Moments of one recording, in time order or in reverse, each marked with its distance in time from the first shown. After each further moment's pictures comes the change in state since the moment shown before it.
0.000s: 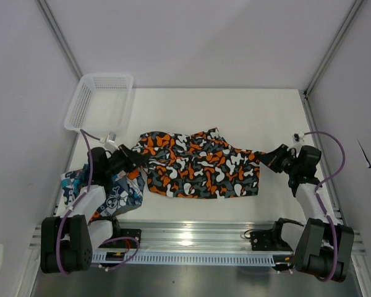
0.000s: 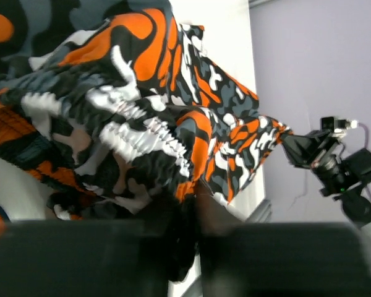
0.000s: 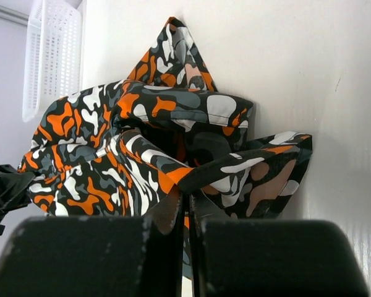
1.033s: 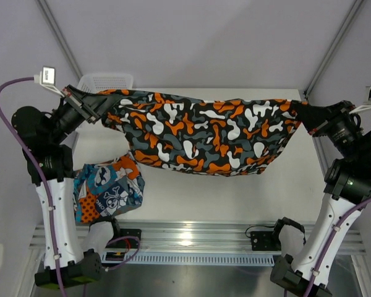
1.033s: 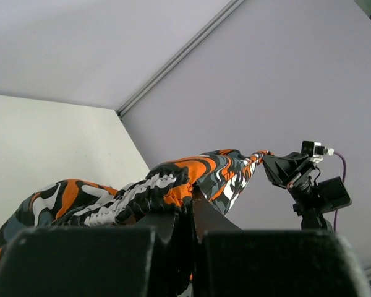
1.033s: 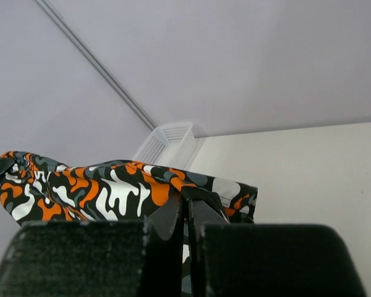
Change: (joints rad) left arm 0.143 -0.106 1.003 -0.437 0.184 -0.241; right arm -0.256 -0.197 0.863 -0.316 -0.258 0.172
